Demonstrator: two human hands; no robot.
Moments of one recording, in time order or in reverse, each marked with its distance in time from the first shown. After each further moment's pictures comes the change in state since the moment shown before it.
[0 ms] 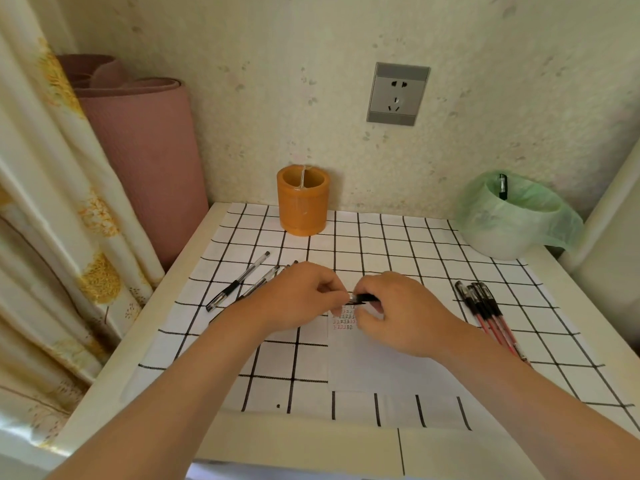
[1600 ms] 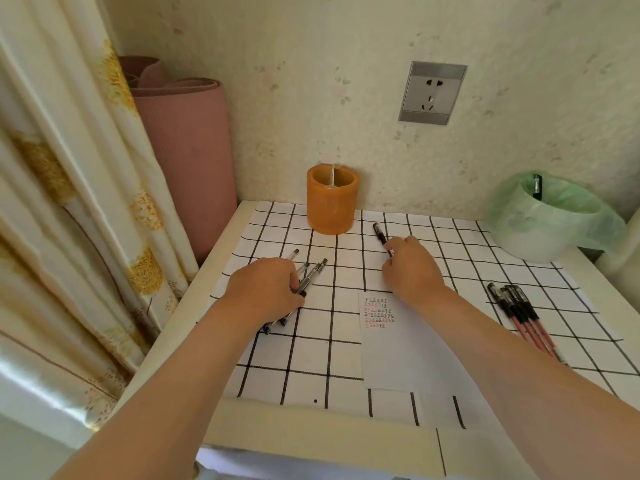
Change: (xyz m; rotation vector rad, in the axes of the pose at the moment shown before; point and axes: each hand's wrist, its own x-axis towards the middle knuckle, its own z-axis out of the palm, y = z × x) left_hand -0.026 -0.054 -0.045 0.578 0.214 -0.326; right_hand 0.088 0.031 0.047 -0.018 0.161 0.459
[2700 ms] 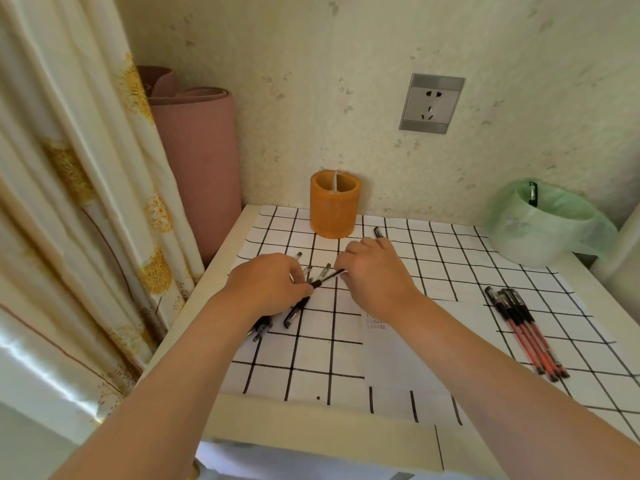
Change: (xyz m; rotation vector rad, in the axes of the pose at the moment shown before) left_hand -0.003 -0.002 -0.016 -0.088 -0.028 0.023; right_hand -0.034 -0.057 -0.008 -0.366 0.130 -0.631
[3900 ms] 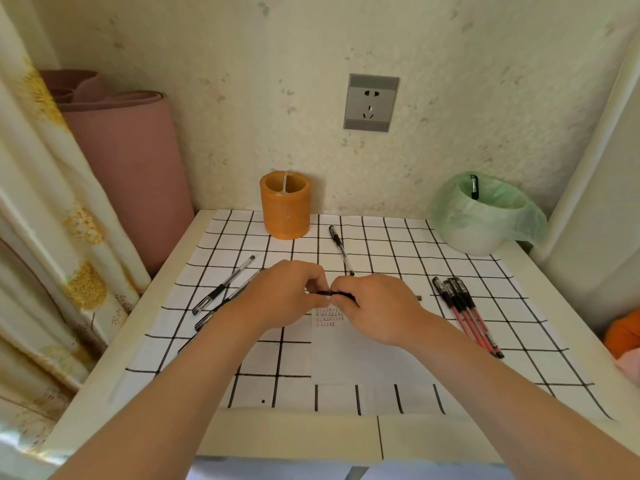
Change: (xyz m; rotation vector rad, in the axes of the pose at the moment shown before) left_hand 0.012 0.073 0.039 -0.192 -0.051 0.353; right_hand -0.078 0.042 -0.039 0.359 -0.199 0.163
